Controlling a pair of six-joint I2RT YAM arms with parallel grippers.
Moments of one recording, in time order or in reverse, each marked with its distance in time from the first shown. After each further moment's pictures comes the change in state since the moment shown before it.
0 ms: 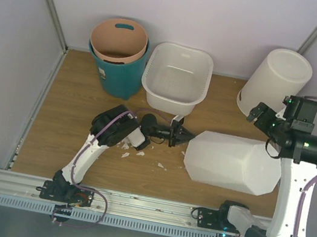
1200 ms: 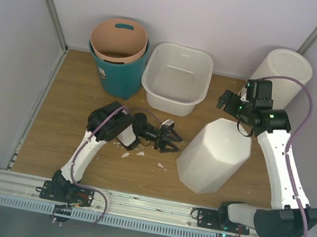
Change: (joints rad) left arm 0.097 0.019 -0.108 -0.003 0.266 0.206; right arm 0.291 0.194 -0.087 0.246 0.046 0.087
